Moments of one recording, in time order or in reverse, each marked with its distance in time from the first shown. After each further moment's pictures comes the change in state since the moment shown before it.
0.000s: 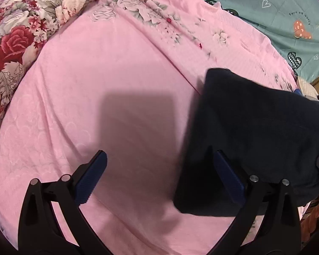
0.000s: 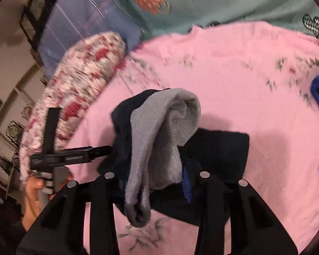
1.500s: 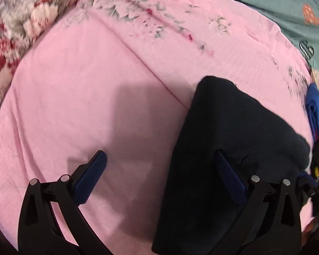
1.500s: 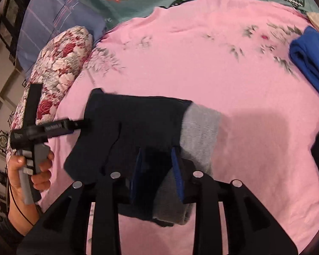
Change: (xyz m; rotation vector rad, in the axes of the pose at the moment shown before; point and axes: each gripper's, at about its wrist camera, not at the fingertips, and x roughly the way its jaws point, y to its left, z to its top) left arm 0.055 -0.056 0.020 0.077 0.008 0.115; right arm 0.032 -0.079 -0.021 0.121 0.103 -0.121
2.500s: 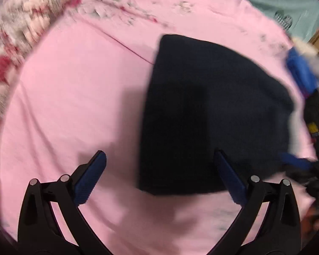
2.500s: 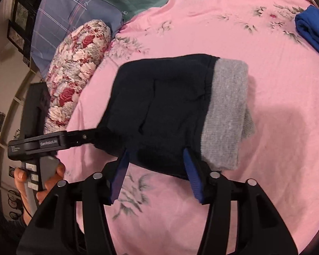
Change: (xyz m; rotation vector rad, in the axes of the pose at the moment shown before) left arm -0.035 -0.021 -0.056 0.126 0.058 -0.021; right arm -0.015 0.023 -0.046 0.012 0.052 0.128
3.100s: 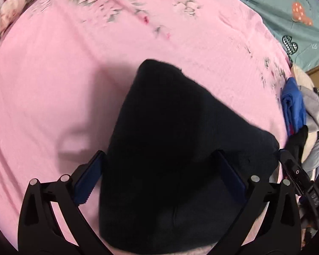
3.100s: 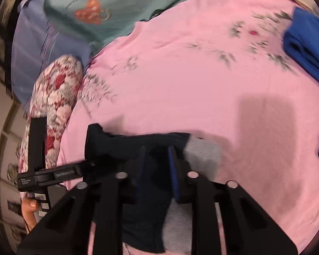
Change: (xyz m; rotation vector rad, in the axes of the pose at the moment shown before) left arm 0.031 -0.005 0.064 -0.164 0.103 -0.211; right arm -0.001 -0.047 0.075 0.162 -0.139 -0.062
